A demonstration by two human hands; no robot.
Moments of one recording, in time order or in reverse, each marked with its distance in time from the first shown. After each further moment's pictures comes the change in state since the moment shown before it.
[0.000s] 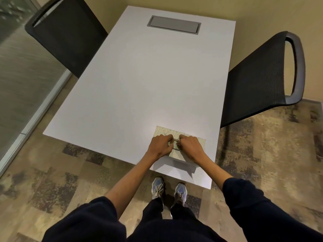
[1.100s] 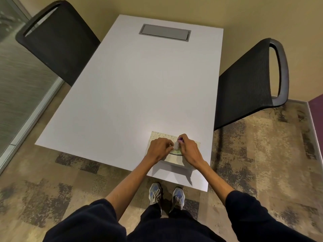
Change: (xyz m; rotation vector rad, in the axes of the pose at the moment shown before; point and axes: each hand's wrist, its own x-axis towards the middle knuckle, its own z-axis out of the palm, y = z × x) left_hand 0.012 0.007 -0.001 -0.055 -0.030 0.028; right_hand -0.020 0.007 0.009 0.694 0.356 0.156
